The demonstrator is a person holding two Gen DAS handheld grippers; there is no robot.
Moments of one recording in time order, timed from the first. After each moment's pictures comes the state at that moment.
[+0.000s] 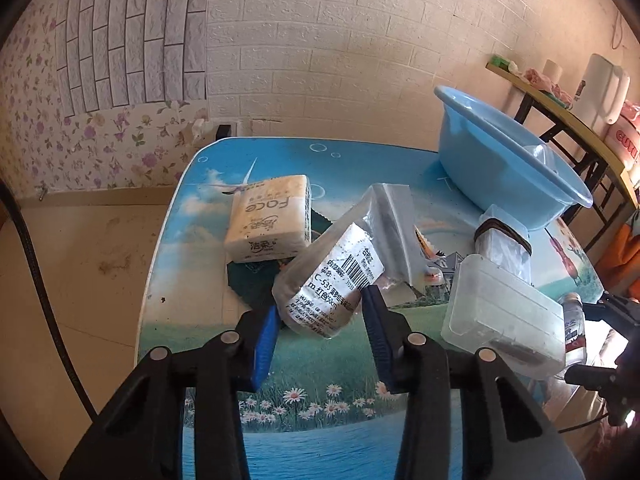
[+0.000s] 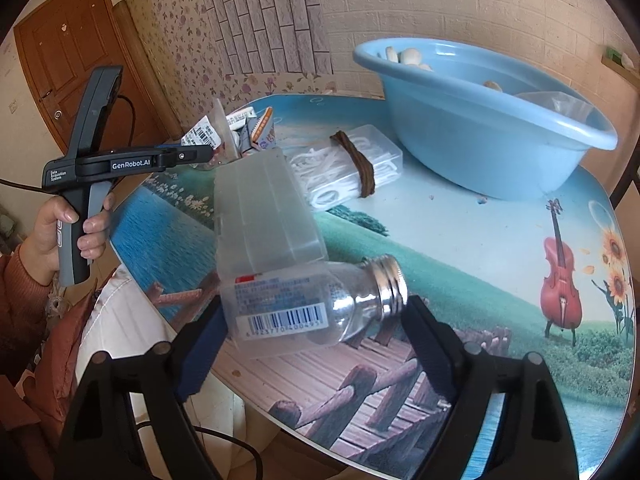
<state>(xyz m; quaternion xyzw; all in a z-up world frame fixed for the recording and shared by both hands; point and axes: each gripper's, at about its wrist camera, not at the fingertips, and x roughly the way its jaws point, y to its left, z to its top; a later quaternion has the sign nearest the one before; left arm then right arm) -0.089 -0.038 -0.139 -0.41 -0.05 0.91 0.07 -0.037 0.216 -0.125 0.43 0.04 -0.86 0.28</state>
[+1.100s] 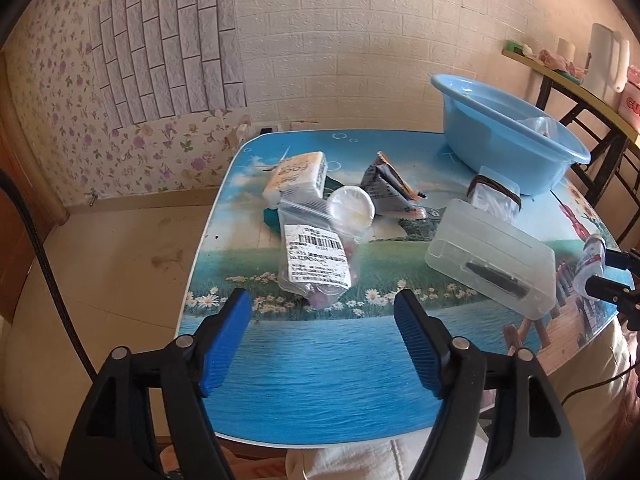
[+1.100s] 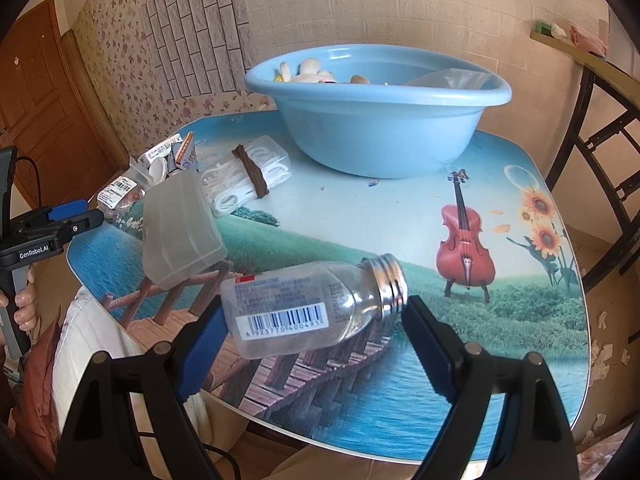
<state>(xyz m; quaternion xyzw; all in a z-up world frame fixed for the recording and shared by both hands) -0.019 -0.020 -0.120 -0.41 0.00 0.91 -0.01 -0.037 0.263 -0.117 0.43 0.02 -0.88 0.18</state>
